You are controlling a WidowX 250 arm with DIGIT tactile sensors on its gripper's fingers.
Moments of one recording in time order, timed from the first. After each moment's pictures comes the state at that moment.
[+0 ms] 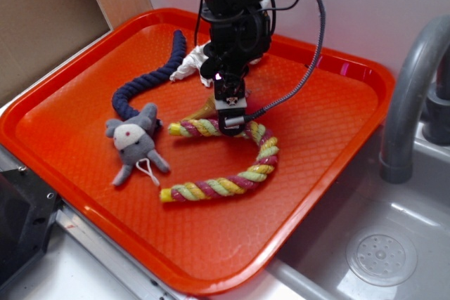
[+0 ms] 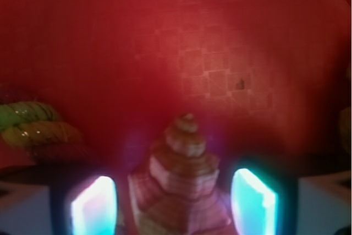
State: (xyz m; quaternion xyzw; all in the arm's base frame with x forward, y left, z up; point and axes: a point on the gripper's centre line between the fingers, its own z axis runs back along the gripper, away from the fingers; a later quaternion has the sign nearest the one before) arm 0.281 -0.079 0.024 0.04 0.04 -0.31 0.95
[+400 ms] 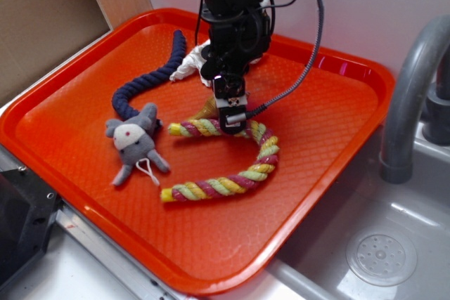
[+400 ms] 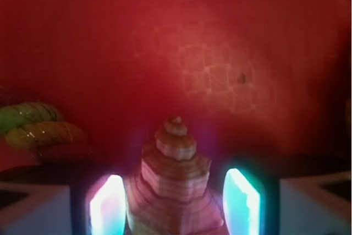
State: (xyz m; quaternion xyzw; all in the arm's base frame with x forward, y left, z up) arm 0.278 -0.073 0.025 0.04 0.05 -0.26 0.96
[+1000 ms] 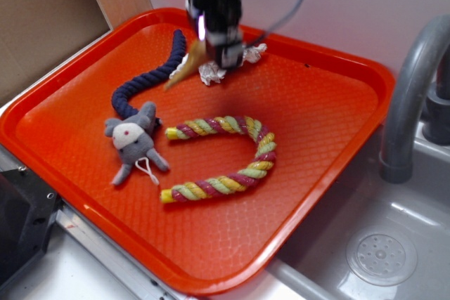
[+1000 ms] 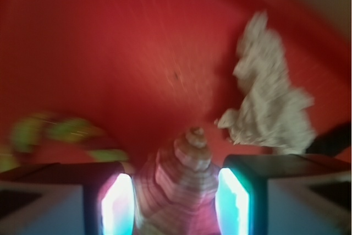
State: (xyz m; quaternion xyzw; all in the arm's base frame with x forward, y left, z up) arm 0.289 -0.075 0.115 0.04 0.04 -0.17 0.98
